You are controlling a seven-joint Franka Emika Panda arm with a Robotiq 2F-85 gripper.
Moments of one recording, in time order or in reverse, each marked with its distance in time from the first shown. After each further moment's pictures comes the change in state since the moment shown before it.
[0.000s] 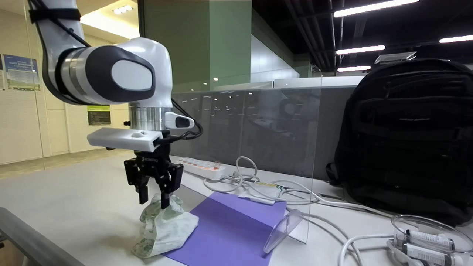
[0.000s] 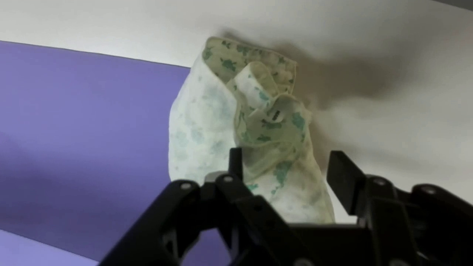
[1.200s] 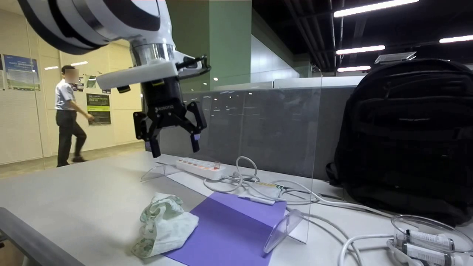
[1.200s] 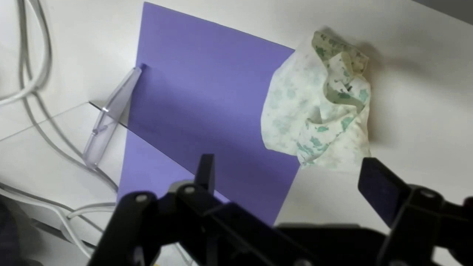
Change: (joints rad) arm -0.072 -0.363 -0.039 -0.016 -0.366 -0.262 0.056
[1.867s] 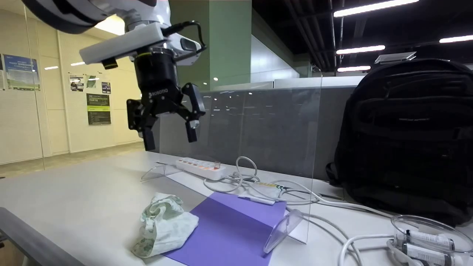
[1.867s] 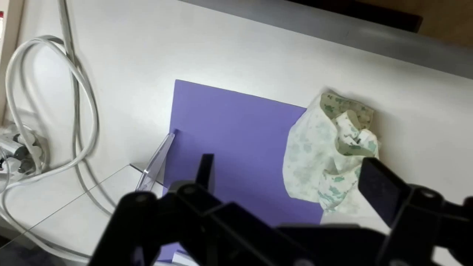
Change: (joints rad) arm -0.026 -0.133 0.008 0.004 -0.048 -0.276 0.092
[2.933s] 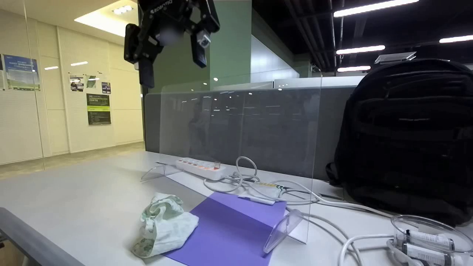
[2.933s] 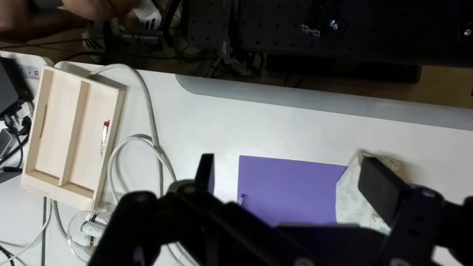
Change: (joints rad) arm -0.083 -0.231 -0.055 0.149 -0.025 -0.514 -0.076
